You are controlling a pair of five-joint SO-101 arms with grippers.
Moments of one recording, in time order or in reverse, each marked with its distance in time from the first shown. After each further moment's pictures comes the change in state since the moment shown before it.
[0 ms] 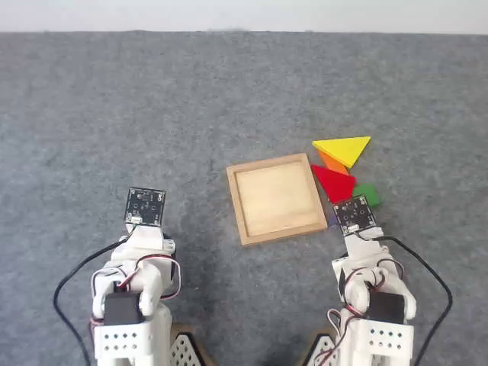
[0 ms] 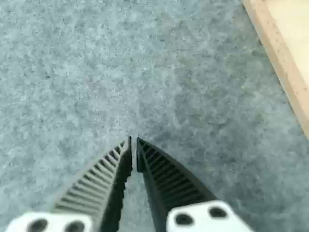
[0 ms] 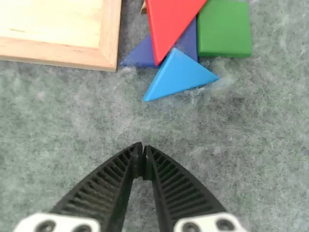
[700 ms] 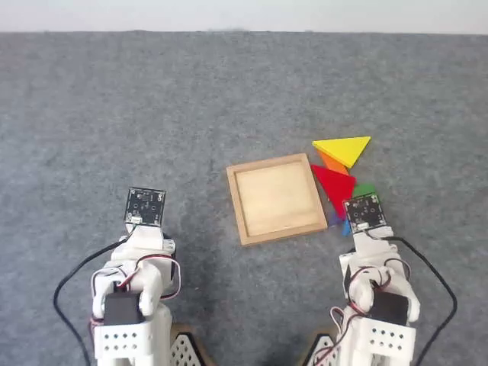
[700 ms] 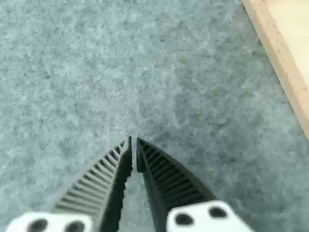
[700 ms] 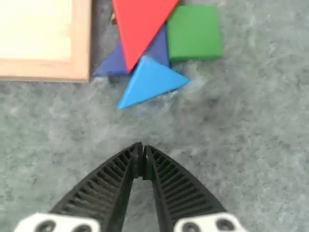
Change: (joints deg) left arm 0.0 0.0 0.0 0.0 0.0; right arm 4.6 0.0 0.0 -3.5 0.0
